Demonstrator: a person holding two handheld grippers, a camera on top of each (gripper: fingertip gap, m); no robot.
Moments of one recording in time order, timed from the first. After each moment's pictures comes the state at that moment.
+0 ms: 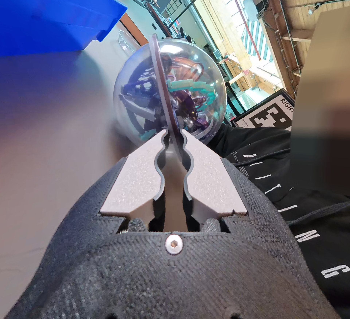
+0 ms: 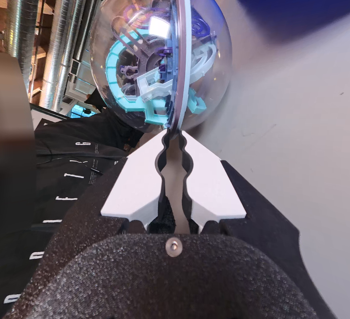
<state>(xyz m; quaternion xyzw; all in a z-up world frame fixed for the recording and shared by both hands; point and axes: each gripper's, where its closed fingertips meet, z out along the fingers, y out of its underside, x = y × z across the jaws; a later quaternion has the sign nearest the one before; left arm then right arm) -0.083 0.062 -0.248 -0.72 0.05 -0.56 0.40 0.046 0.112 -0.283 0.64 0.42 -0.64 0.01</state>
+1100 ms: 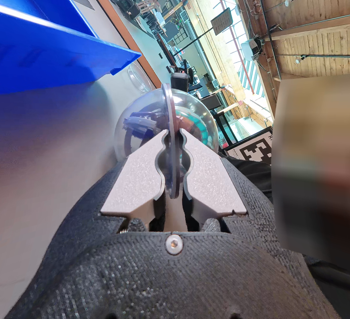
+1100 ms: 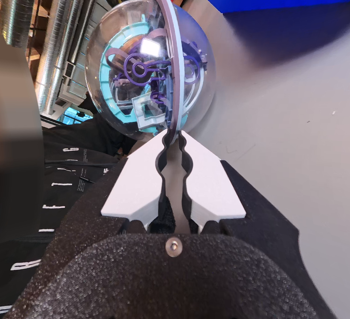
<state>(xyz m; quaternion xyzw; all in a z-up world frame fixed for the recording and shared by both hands) -0.100 0.097 -0.218 -0.71 -0.04 -0.58 0.41 0.032 0.129 -0.284 0.64 0.42 -0.64 -0.02</state>
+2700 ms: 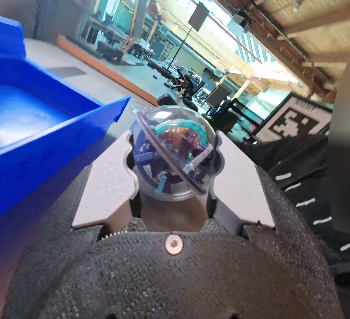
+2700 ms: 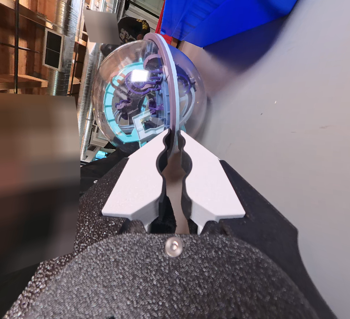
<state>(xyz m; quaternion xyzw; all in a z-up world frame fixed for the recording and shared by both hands) -0.104 0.113 -0.192 -0.67 0.12 -0.50 0.54 0.033 0.163 -0.282 0.67 0.29 -0.68 0.00</state>
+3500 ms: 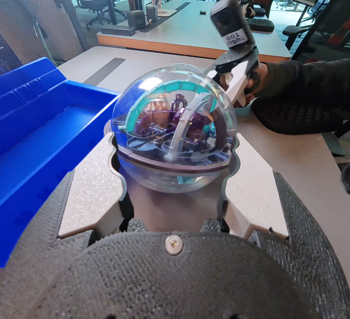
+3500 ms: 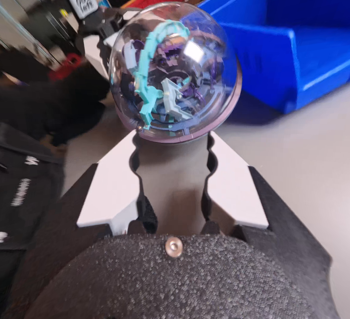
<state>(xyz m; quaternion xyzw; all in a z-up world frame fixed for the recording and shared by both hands) -0.061 0.122 -0.224 -0.76 0.26 -0.21 0.56 0.028 0.155 -0.268 0.60 0.53 -0.56 -0.23</state>
